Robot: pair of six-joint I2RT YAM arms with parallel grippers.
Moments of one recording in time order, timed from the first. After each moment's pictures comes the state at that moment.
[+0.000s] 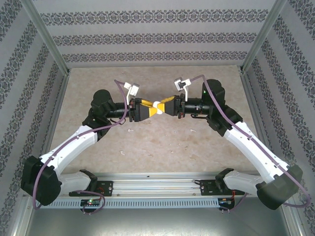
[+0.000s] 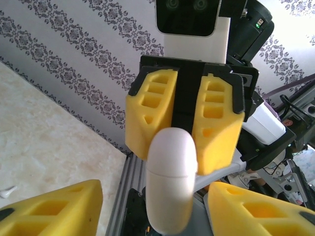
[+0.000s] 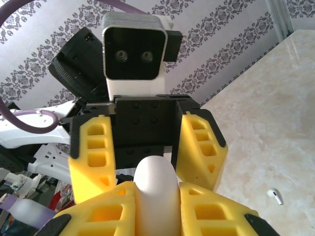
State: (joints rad) left arm -0.46 1.21 0.88 0.42 1.00 -0.78; right arm 0.52 1.15 1.11 -0.17 -0.87 0.48
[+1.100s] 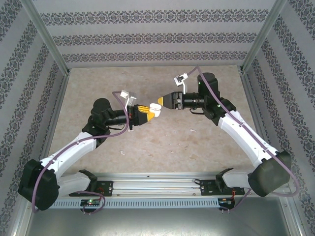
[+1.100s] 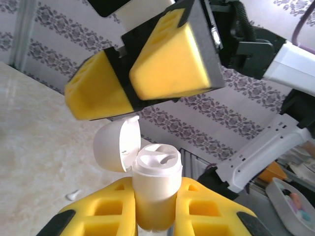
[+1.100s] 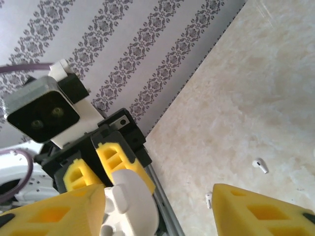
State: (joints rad) left arm -0.46 1.15 0.72 0.46 0.89 -0.46; right arm 0.44 1.30 1.17 -0.26 -0.91 0.58
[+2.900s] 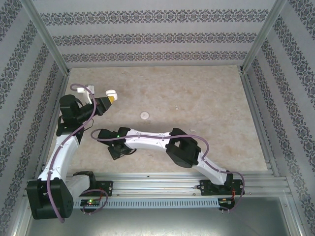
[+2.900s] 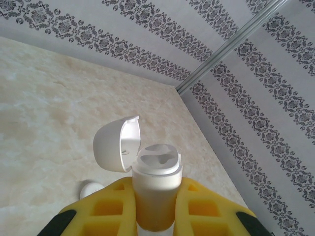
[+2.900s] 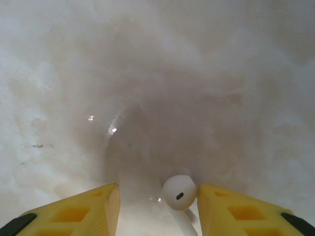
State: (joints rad) left arm 0.12 1.04 0.70 0.10 0.82 -0.53; right arm 1.23 2.37 1.98 -0.92 0.02 0.70
